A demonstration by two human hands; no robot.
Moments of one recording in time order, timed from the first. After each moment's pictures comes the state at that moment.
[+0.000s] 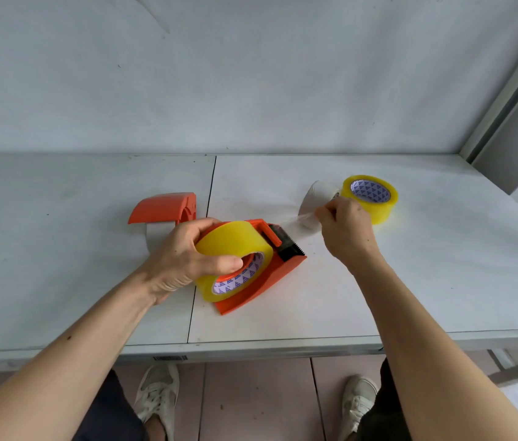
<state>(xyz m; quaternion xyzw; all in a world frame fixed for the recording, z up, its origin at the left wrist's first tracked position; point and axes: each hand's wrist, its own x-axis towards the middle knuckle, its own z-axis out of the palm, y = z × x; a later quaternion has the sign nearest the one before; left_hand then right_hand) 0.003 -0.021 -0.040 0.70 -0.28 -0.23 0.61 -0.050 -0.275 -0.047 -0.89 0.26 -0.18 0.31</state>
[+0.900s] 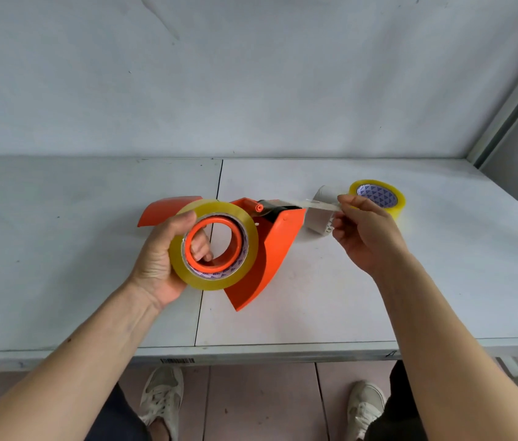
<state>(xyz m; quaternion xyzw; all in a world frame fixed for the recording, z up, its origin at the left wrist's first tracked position) 0.009 -0.012 -0.041 0.50 -0.13 -0.26 0.82 -0.061 -0.285 -0.035 -0.50 0.26 -0.18 0.81</state>
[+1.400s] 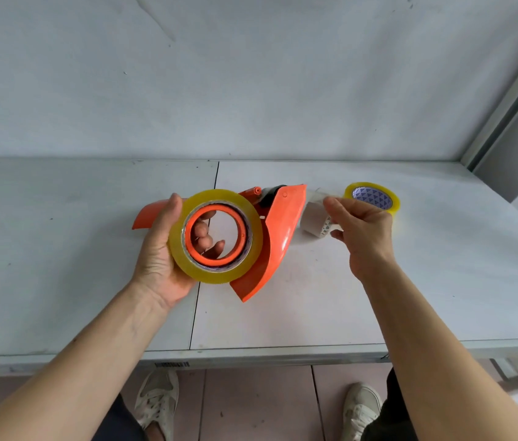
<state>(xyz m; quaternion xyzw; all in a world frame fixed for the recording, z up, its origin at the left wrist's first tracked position) 0.002 -0.025 -0.033 0.40 -0.10 -0.27 0.87 -0.063 -0.272 -0.036 -0.63 0.24 -0.29 0.68</state>
